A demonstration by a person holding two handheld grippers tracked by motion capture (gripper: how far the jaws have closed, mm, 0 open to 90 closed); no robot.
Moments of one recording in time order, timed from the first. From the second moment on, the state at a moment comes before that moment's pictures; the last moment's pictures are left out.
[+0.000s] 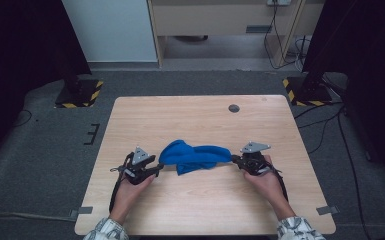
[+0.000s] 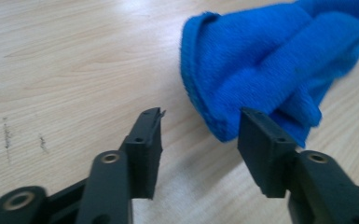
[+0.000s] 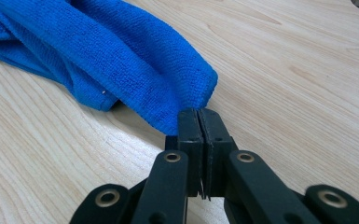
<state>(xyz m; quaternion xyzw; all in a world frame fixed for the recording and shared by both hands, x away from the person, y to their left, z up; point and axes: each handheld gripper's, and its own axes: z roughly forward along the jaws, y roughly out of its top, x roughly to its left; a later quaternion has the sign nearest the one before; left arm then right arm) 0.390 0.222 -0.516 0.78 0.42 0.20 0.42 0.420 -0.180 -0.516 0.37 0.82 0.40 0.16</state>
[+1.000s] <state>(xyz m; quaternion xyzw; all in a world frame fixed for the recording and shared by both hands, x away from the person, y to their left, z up) 0.388 0.219 -0.480 0.72 0.42 0.20 0.51 0.411 -0.205 -0.477 0.38 0.77 0.47 0.18</state>
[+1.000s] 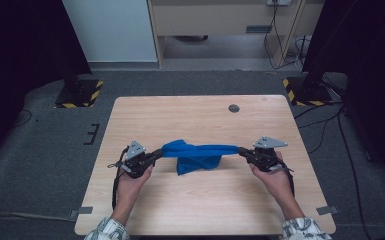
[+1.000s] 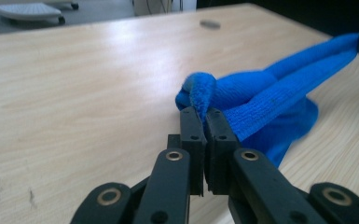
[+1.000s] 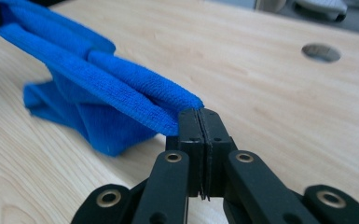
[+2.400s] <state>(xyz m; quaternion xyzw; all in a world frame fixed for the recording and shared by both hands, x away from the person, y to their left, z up) 0.393 0.214 -0.402 0.69 0.39 0.23 0.56 0.401 -0.217 -0.390 0.37 0.72 0.53 0.24</state>
